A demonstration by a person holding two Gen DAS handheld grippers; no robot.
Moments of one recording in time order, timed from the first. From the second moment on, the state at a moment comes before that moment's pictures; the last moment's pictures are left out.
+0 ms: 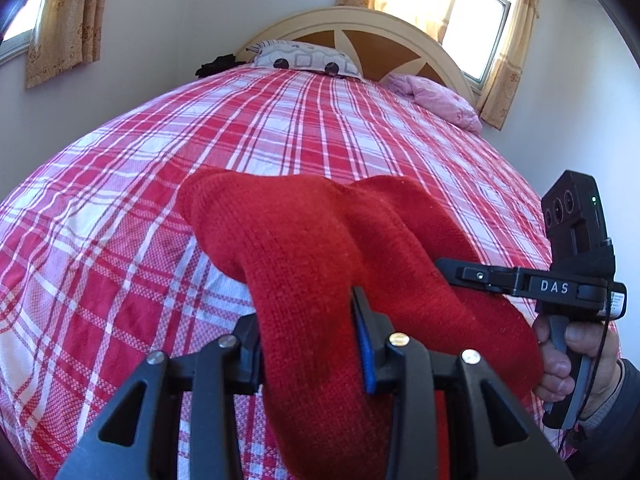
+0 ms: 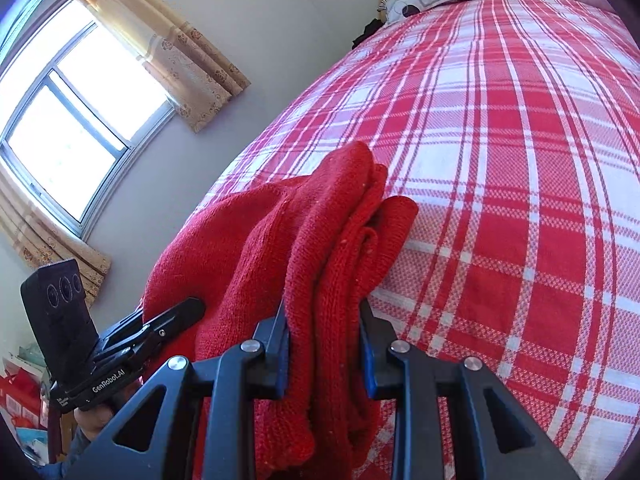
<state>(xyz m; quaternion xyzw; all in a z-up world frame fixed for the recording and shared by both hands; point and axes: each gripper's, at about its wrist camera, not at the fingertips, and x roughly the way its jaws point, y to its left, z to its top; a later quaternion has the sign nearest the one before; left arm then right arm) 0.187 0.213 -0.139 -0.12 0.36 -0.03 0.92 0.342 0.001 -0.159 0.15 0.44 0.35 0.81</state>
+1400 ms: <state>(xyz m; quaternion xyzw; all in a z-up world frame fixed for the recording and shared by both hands) 0.062 0.190 -0.032 -0.04 0.23 0.03 0.97 0.192 -0.005 -0.039 -0.02 0.30 0.22 0.93</state>
